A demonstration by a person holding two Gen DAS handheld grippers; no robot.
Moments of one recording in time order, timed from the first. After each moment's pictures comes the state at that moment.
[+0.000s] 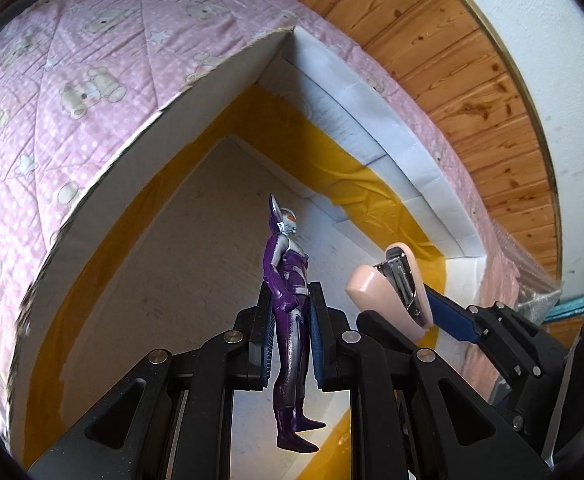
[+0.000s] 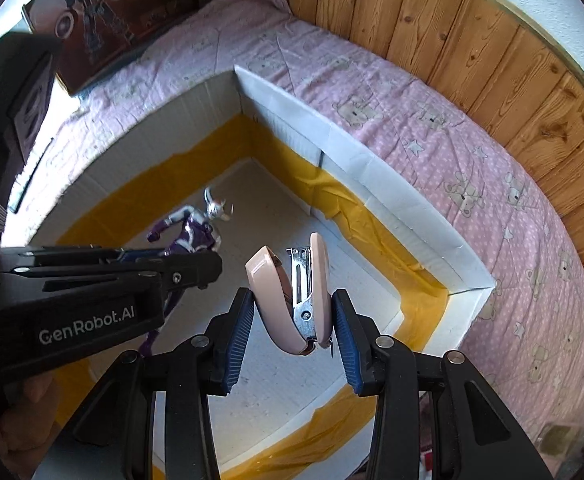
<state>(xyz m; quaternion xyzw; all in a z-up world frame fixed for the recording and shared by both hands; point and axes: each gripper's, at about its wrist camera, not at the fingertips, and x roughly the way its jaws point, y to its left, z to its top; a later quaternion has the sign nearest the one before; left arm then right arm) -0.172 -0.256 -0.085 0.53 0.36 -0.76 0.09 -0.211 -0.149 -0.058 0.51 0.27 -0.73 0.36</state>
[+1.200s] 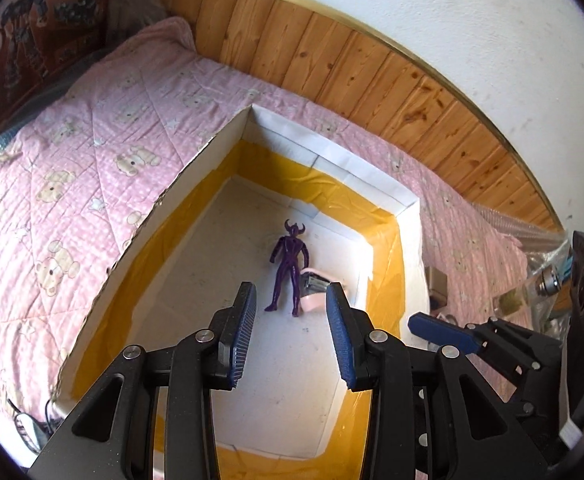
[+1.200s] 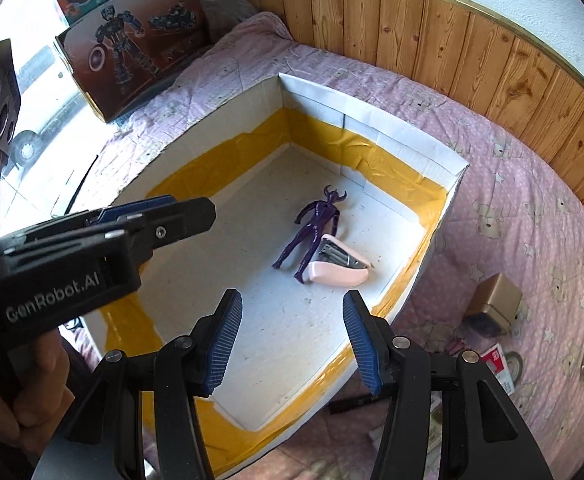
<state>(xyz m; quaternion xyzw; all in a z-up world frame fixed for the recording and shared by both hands) -0.059 -0.209 -0.013 0.43 0.24 -0.87 0.09 -0.112 -0.076 -0.028 0.50 0.17 -0.77 0.37</state>
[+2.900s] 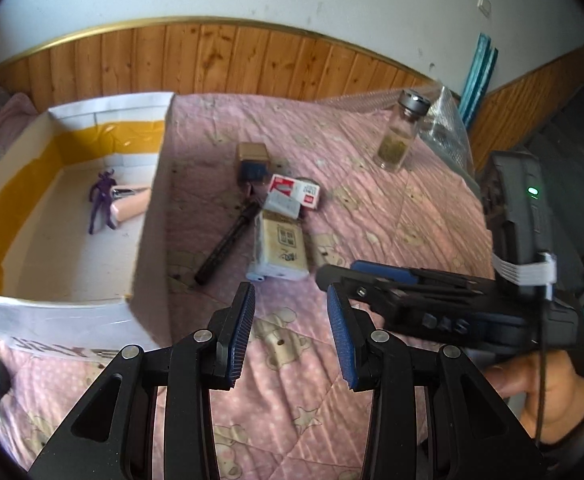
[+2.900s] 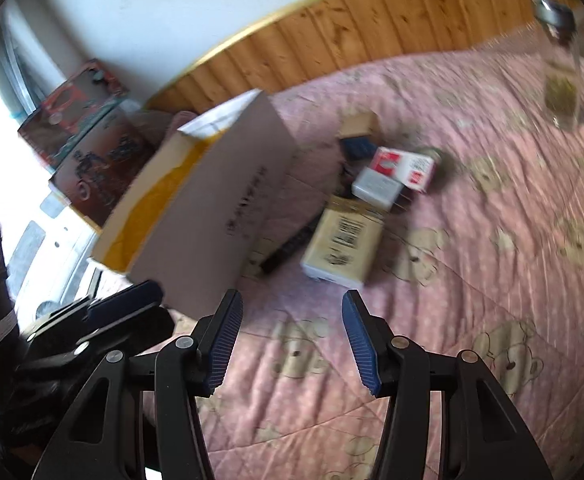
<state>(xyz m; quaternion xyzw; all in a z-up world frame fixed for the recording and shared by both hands) 0.041 -0.005 -0.036 0.40 0.07 -0.90 -0.13 -0.020 0.151 -0.095 0.46 -0.12 -0.84 0.28</state>
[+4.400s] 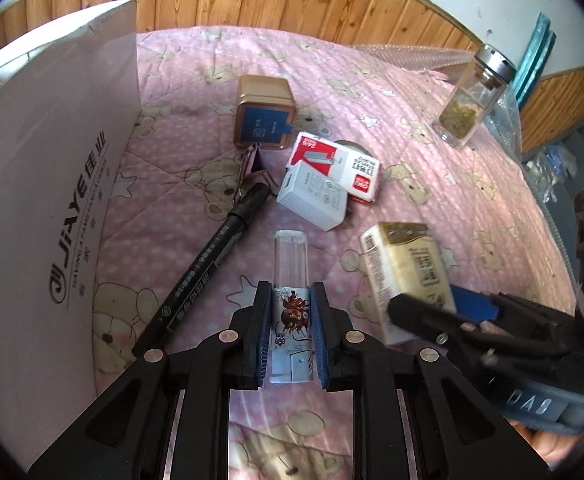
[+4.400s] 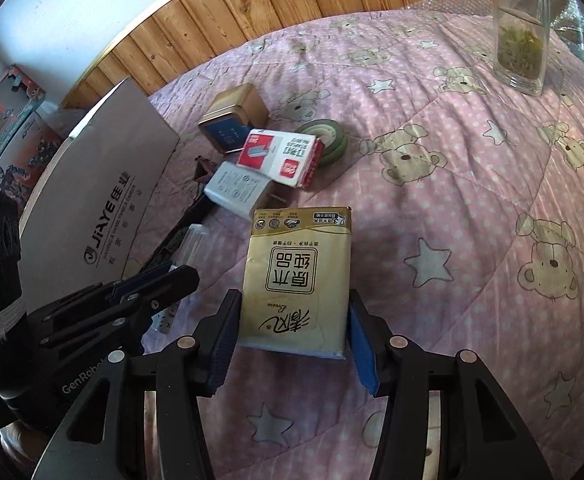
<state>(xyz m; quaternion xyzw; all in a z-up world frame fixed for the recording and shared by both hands) -0.083 0.022 -0.122 0.48 0.08 -0.87 -0.10 -0.095 0.183 -0.141 0.51 -0.08 -0.83 0.19</state>
